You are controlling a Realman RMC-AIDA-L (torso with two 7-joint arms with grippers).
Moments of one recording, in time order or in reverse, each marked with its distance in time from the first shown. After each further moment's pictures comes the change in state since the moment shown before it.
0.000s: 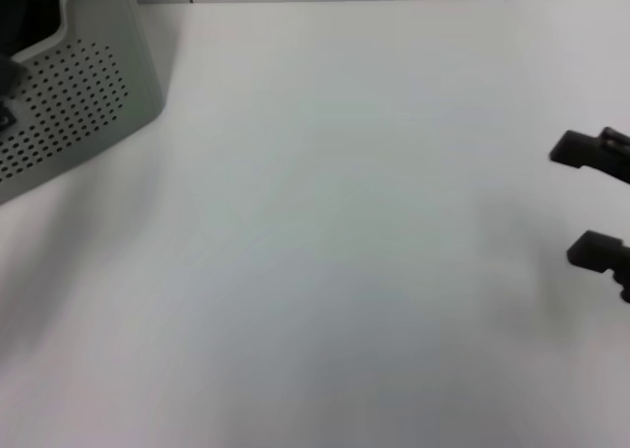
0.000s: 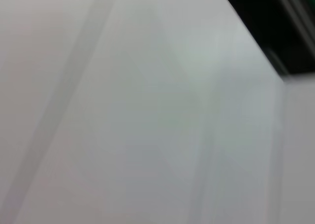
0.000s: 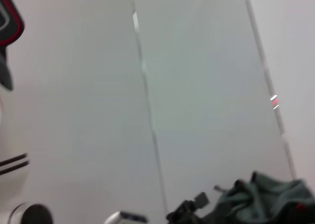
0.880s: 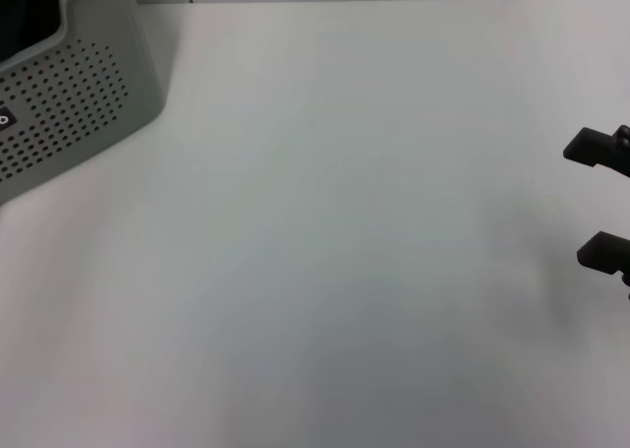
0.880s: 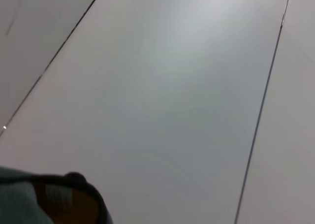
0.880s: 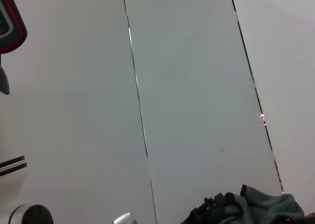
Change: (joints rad) left arm -0.069 0.001 -0.055 0.013 -0.335 -0.337 0.131; right arm -0.009 -0.003 0.021 0.025 -0.001 -0.016 -0.050
